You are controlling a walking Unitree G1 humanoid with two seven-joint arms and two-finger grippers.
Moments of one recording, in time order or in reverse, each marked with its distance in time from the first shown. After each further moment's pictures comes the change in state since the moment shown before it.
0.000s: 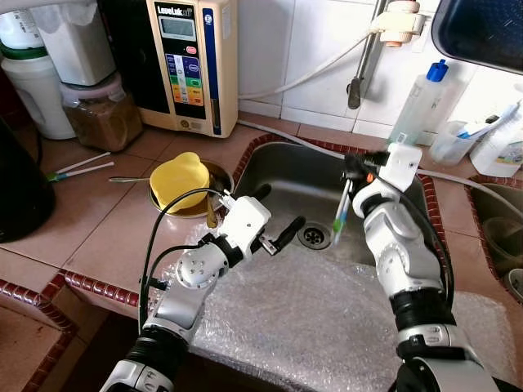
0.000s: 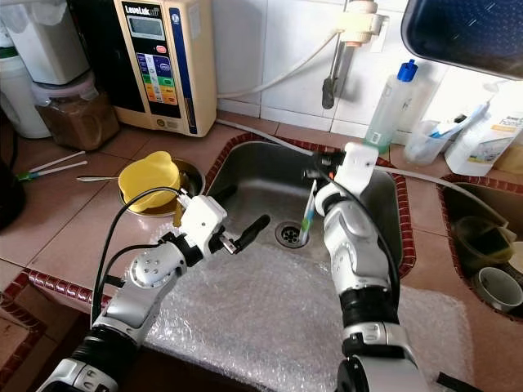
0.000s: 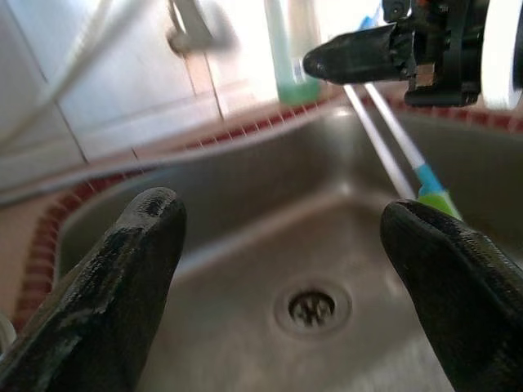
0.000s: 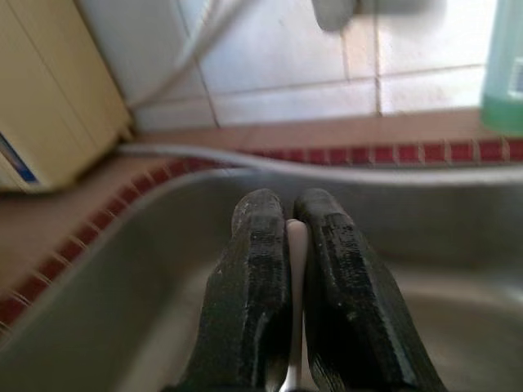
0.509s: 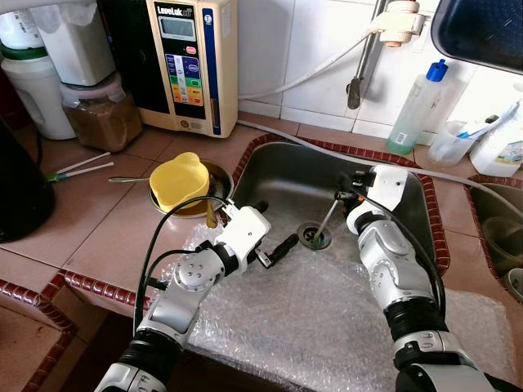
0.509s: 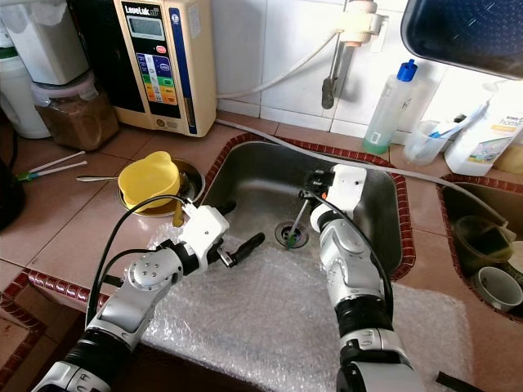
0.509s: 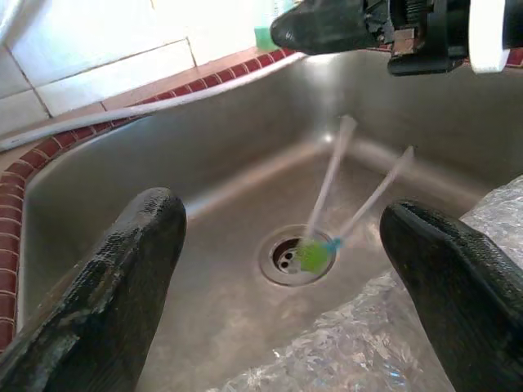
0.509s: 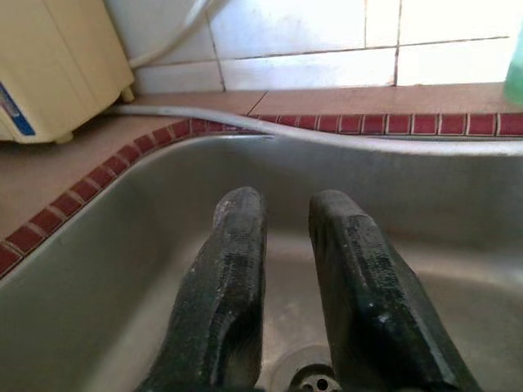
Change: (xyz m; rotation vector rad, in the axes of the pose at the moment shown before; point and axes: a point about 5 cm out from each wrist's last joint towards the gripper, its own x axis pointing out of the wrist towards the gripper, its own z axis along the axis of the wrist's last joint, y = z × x) left arm -0.002 -0.004 -0.010 -0.001 0.096 -0.050; right arm 0.000 0.006 -0.017 -0.049 0.041 0.027
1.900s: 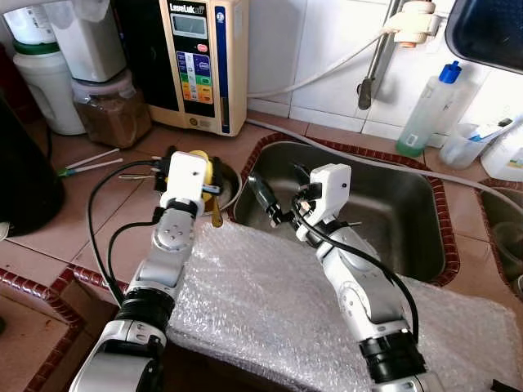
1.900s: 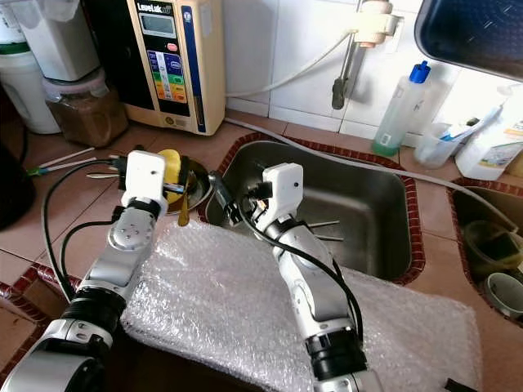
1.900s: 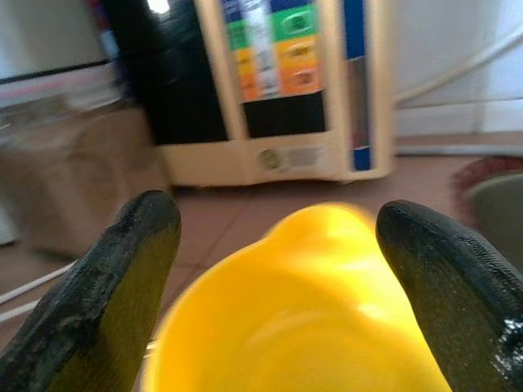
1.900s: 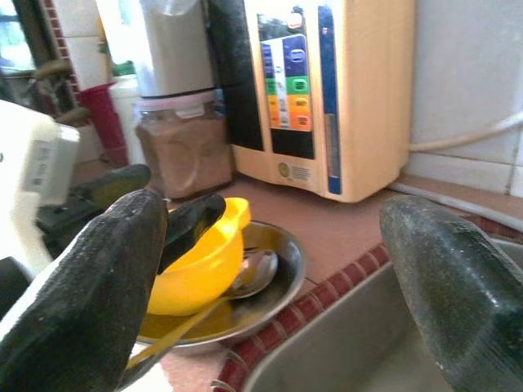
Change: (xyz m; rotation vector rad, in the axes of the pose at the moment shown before) left arm -0.022 0.104 0.011 -0.030 0.005 0.896; right arm -0.045 0.099 0.021 -0.014 -0.172 0.588
